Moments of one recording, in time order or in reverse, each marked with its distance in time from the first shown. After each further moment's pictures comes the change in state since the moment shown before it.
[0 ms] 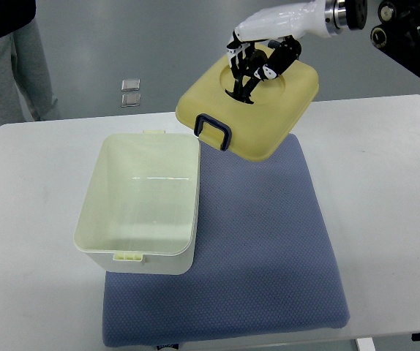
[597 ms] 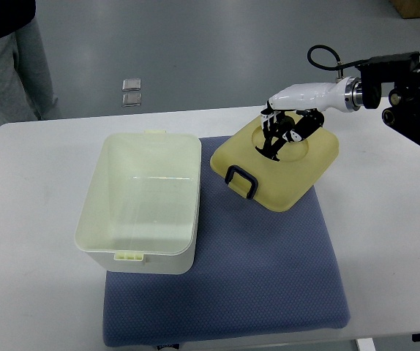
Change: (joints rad) left arm 0.000 0.000 0.000 0.000 0.000 0.000 0.000; right arm -0.257 -0.023 -0.016 -0.007 -0.004 -0.099 0.008
